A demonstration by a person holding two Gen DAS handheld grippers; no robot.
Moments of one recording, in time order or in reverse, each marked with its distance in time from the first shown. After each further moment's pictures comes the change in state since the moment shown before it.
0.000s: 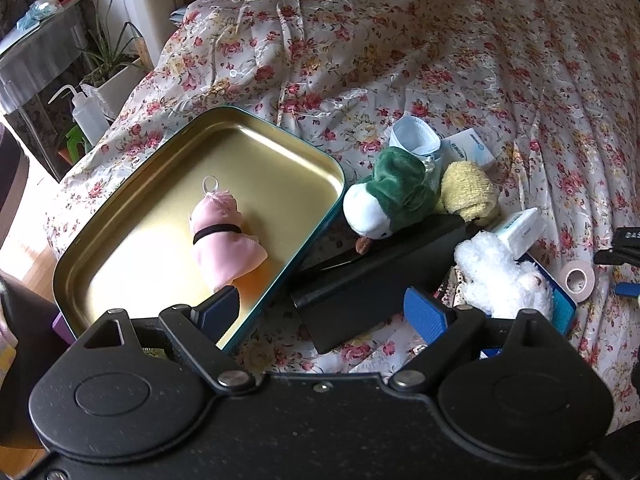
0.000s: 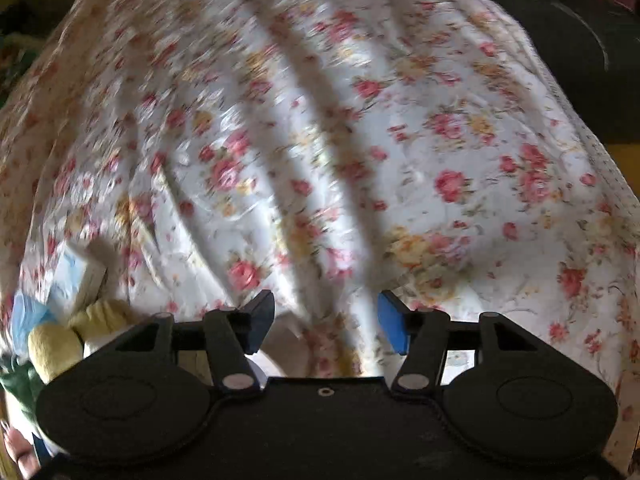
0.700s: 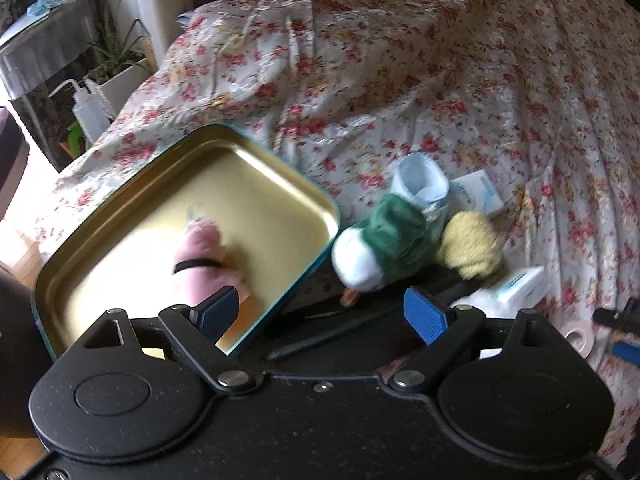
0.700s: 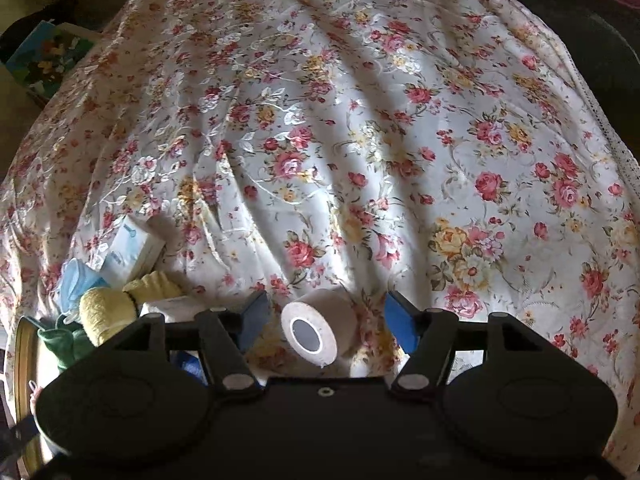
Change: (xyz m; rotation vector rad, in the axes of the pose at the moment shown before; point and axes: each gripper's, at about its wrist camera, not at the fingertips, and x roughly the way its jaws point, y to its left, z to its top) left arm 0.021 -0.011 0.031 -0.092 -0.036 -0.007; right arm -0.027 0.012 -0.019 -0.101 -0.012 0.123
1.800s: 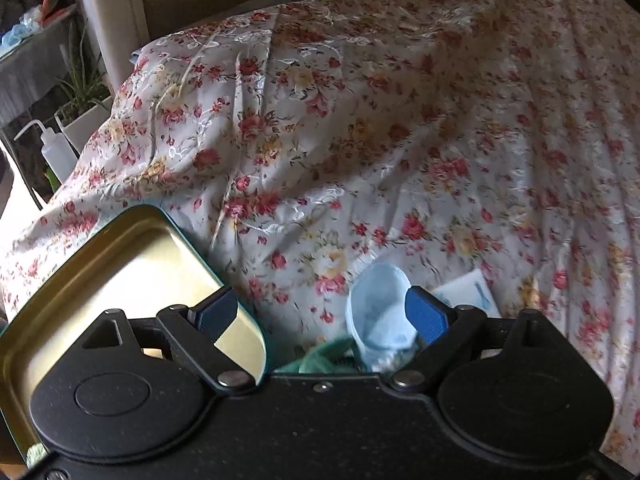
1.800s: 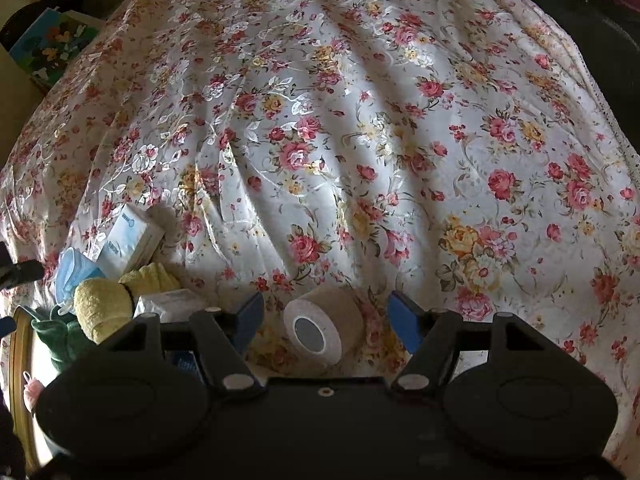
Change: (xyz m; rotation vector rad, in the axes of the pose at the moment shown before) left arm 0.066 -0.049 0.078 -0.017 -0.052 0.048; right arm 0.015 0.000 0.004 -0.019 0.020 0.004
